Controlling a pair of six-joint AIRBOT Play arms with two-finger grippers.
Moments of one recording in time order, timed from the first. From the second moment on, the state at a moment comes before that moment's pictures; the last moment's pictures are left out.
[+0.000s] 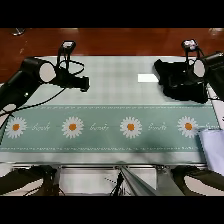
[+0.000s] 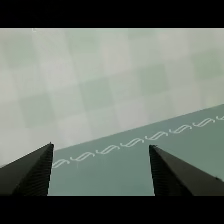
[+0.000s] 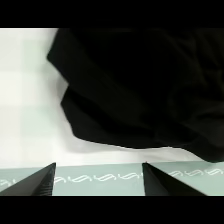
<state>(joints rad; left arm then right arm) -0.39 -1.29 1.22 1.51 -1.00 -1.69 0.13 -1.30 1.24 -1.89 1.10 1.80</state>
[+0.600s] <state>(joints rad) -0.47 -1.23 1.03 1.47 -1.02 -1.69 -0.18 -1.51 1.45 -1.59 0.90 1.77</state>
